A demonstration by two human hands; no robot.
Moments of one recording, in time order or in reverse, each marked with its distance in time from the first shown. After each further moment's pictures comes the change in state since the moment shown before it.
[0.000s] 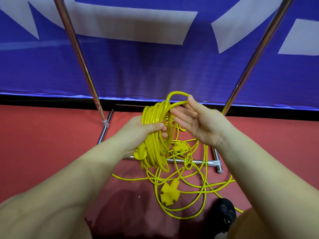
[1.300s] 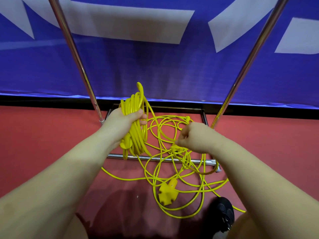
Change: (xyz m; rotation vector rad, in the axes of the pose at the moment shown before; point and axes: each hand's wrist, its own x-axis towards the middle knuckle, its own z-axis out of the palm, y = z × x) left_hand 0.016 0.008 -0.027 0.127 0.257 0.122; right_hand -0.002 0.016 -0.022 -1.813 -0.023 -0.035
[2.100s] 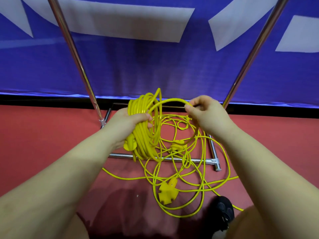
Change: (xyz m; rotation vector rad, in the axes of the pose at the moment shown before) left_hand -0.009 0.005 0.010 -0.049 -0.135 -0.059; right_hand 0.006 0.008 -0.023 0.714 0.445 0.014
